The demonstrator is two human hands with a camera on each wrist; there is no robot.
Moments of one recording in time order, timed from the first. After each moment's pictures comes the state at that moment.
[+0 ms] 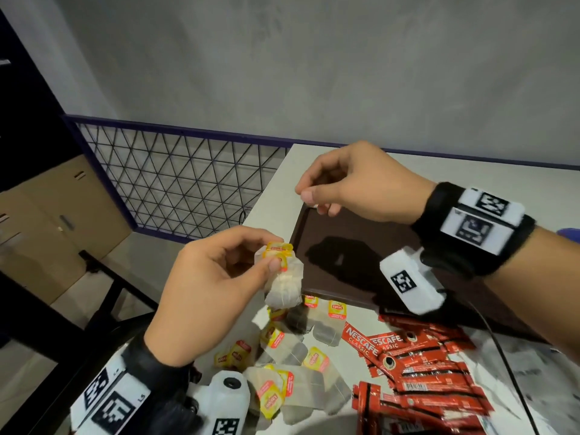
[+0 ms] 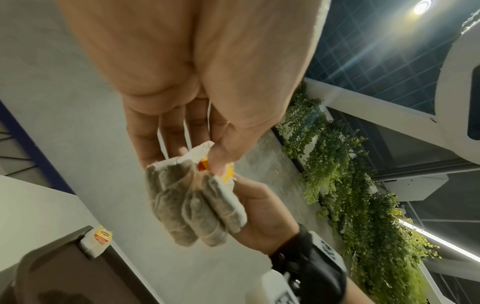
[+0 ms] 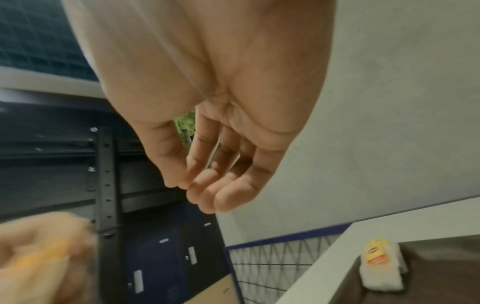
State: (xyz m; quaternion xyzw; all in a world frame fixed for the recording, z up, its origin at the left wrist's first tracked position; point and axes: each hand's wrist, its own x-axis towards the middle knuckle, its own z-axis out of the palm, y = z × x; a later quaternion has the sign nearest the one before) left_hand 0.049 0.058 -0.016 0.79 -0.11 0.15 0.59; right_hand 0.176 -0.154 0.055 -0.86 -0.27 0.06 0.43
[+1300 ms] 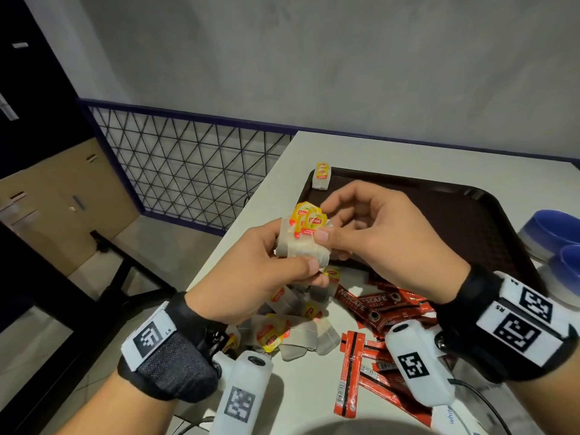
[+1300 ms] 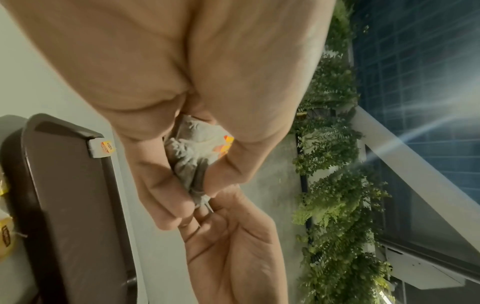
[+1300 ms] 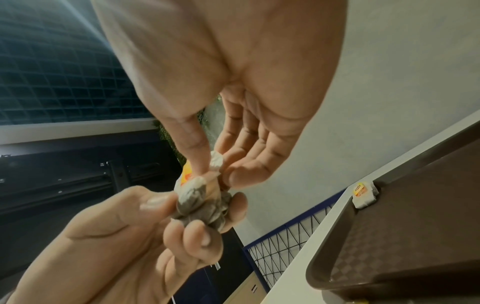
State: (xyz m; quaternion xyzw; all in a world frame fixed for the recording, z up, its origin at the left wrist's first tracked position) left_hand 0.024 0.023 -0.020 0.63 -0.11 -0.11 0.76; right_hand 0.064 -0.179 0.016 -0.78 -0.20 0.06 0.58
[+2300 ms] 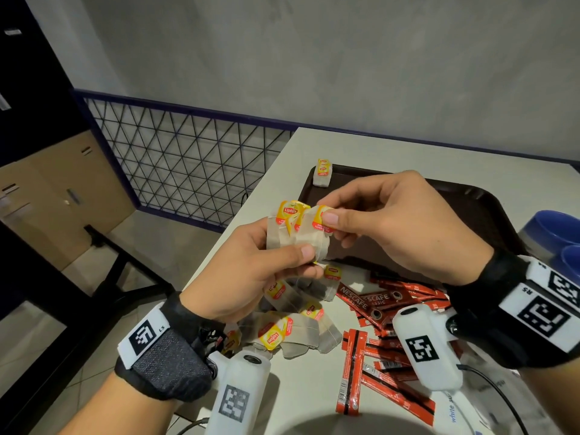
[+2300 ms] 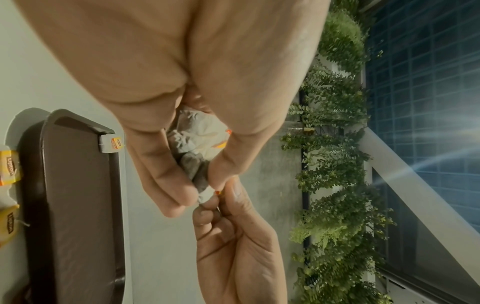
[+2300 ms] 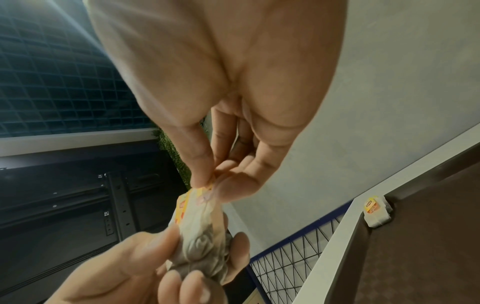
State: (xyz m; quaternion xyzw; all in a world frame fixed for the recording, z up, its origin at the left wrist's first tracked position) left_hand 0.025 0.030 -0.027 0.58 -0.07 -0.09 0.81; right_hand 0.070 -0.182 0.033 -0.80 -0.24 0.05 0.55
